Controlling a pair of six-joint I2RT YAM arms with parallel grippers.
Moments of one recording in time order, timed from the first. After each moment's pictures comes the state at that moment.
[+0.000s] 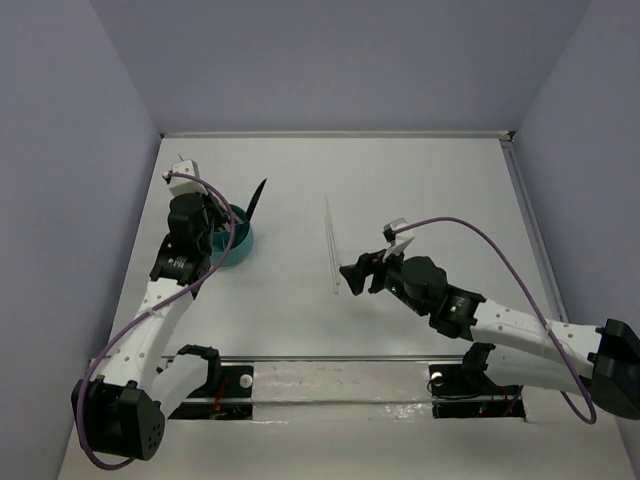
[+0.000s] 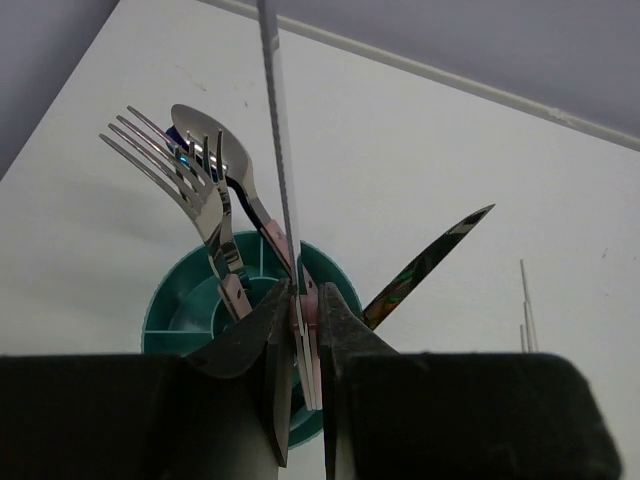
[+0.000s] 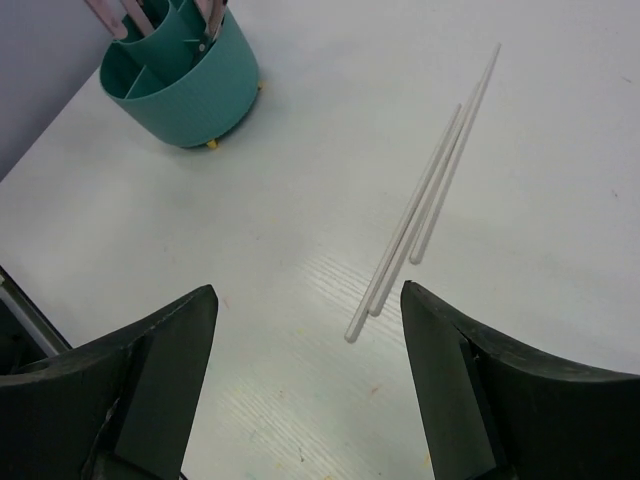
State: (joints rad) left arm -0.18 0.95 0.75 -0.05 -0.29 -0.31; right arm 1.00 1.00 0.53 0.24 0.32 0.40
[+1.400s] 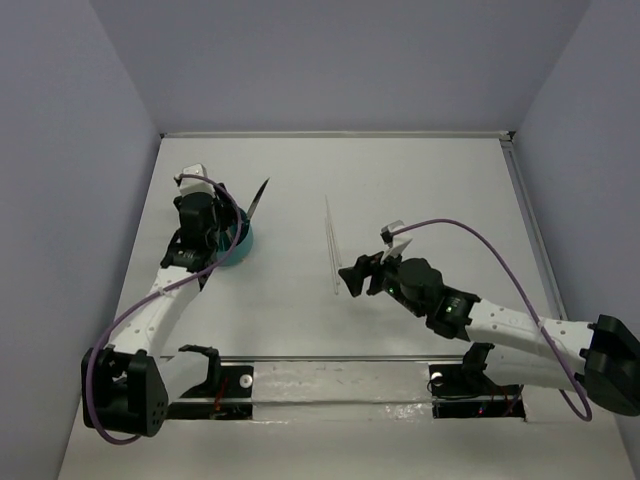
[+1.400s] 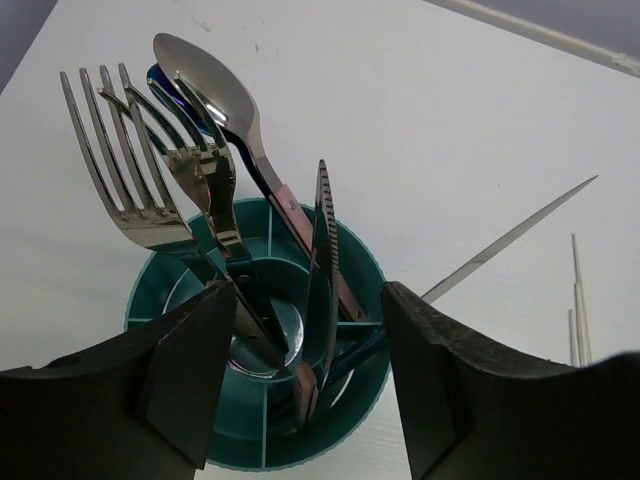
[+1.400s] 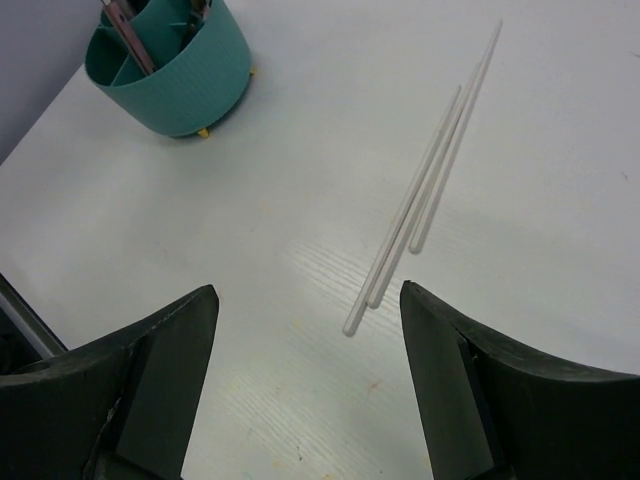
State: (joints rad) left arm -0.16 1.09 0.70 0.02 -0.29 -0.32; right arm 1.00 1.02 0.50 0.29 0.32 0.42
